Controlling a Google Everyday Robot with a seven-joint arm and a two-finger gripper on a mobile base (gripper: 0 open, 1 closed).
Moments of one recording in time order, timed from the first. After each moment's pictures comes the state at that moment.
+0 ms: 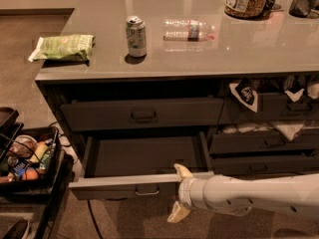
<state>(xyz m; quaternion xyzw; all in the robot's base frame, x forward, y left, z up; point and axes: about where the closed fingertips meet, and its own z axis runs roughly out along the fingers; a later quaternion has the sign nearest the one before) 0.463 -0.055 0.474 -0.63 0.69 0.06 0.34</state>
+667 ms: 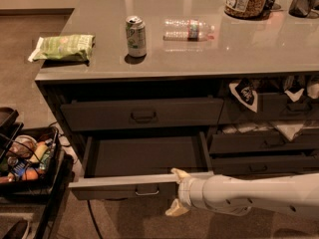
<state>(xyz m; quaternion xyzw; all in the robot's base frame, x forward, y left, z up) 0.463 -0.054 0.474 -0.63 0.69 0.06 0.34</state>
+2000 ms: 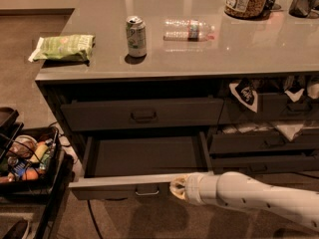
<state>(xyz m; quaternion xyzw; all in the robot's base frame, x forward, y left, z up) 0.472 -0.064 0.490 -0.65 0.65 0.07 0.38</state>
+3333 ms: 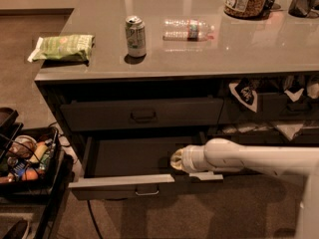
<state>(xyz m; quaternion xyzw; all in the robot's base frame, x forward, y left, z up) 0.580 -0.074 0.477 -0.67 0.65 0.04 0.35</state>
